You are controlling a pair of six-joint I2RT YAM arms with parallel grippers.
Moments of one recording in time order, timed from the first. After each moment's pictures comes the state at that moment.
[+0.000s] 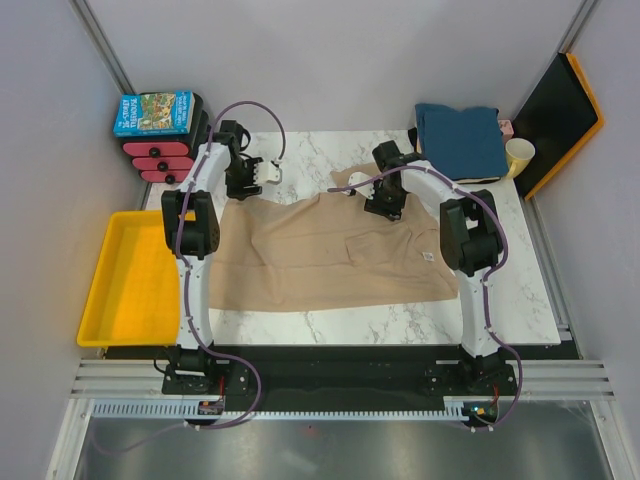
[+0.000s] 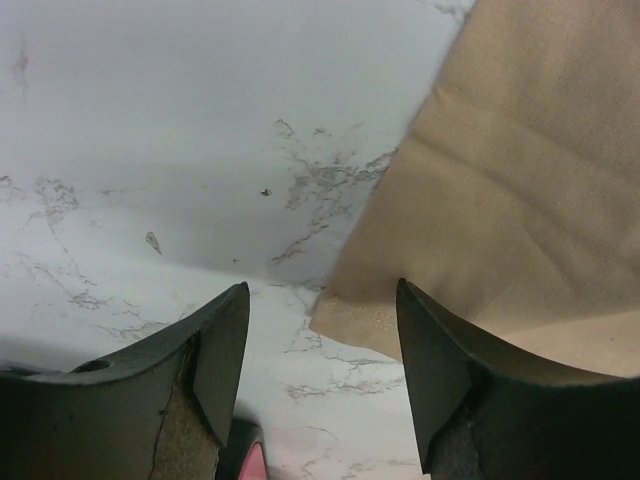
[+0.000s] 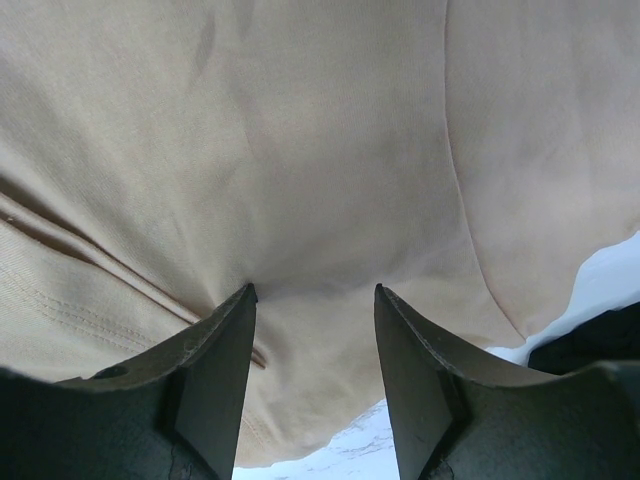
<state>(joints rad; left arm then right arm) -0.07 2.48 2.25 -1.07 0.19 1.48 0.34 2.25 1.81 -0.83 -0.03 -0.97</state>
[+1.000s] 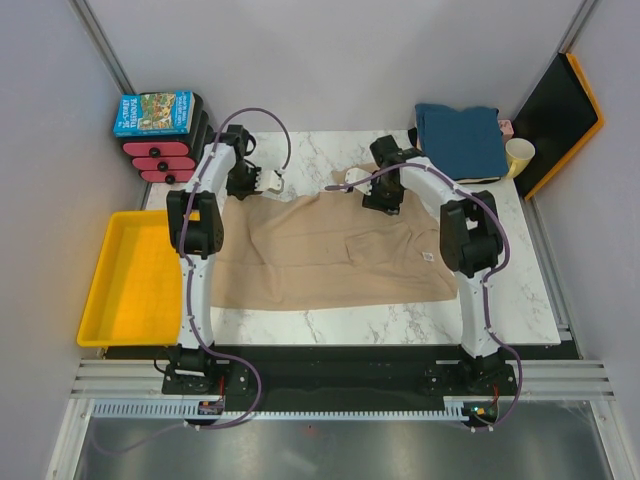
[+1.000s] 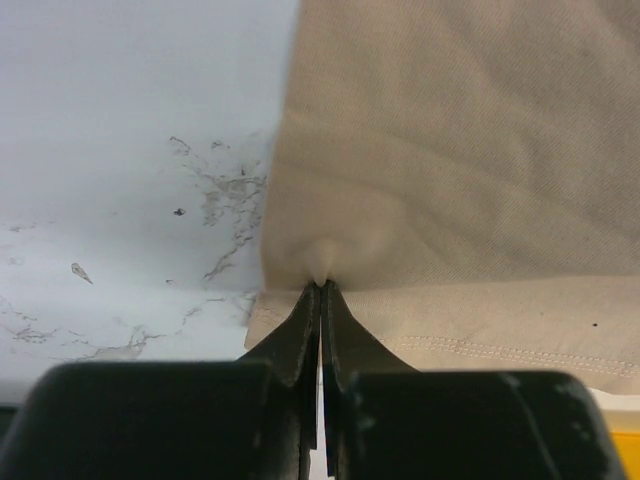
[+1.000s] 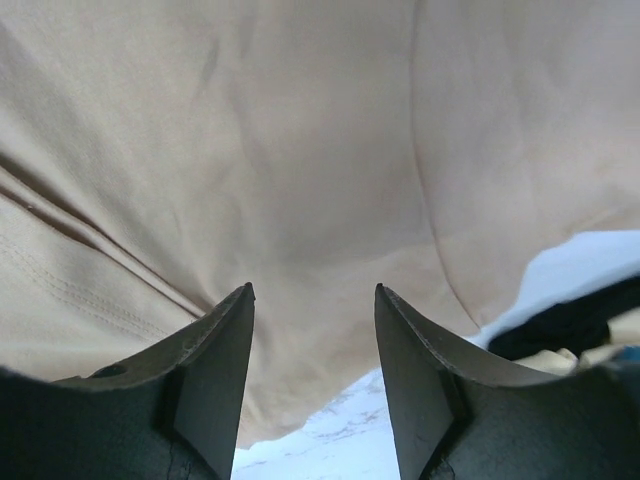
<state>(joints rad) -0.09 2.51 2.29 -1.20 0.12 1.55 0.36 2.24 1.86 -0.87 -0.02 -1.01</state>
